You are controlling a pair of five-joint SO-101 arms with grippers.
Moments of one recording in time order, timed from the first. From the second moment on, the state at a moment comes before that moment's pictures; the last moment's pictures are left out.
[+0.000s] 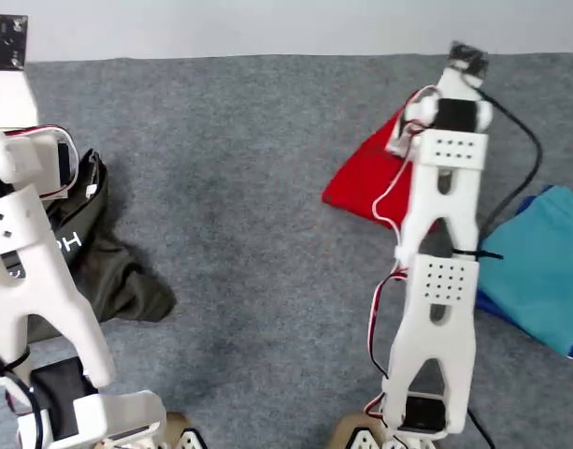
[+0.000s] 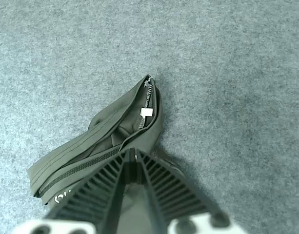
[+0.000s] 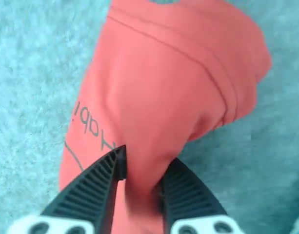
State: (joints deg) left arm -22.2 -5.2 -27.3 99.4 -7.3; right arm 4.0 61.5 -87.4 100.5 -16.8
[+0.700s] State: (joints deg) left arm -22.2 -5.2 -27.3 99.4 -7.3; right arm 19.9 23.6 -44.7 100.5 -9.7
